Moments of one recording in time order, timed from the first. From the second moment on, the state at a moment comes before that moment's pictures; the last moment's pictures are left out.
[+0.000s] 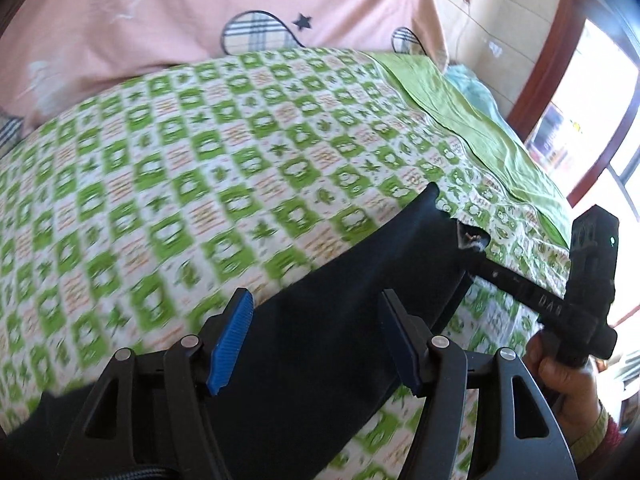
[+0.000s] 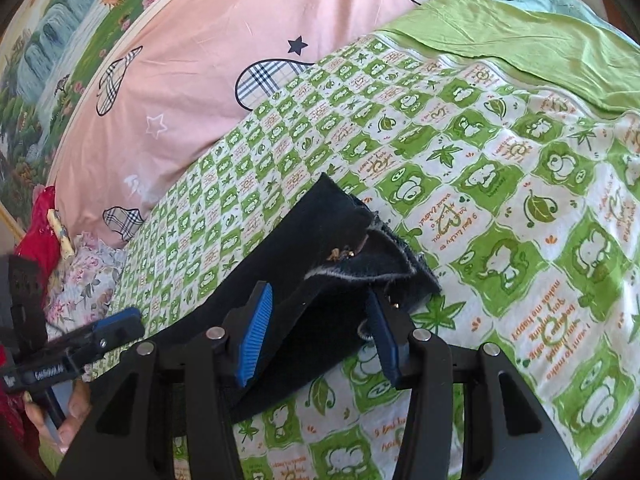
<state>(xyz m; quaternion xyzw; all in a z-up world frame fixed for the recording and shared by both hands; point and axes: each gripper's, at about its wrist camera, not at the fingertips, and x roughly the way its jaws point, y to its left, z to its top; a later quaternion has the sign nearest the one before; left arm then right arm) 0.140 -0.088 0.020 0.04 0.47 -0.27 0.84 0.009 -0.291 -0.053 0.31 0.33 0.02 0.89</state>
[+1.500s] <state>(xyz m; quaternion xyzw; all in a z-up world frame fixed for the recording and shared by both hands) 0.212 -0.227 -0.030 0.07 0.55 -0.43 0.71 -0.007 -0.325 -0.078 0.41 0.30 0.07 0.86</state>
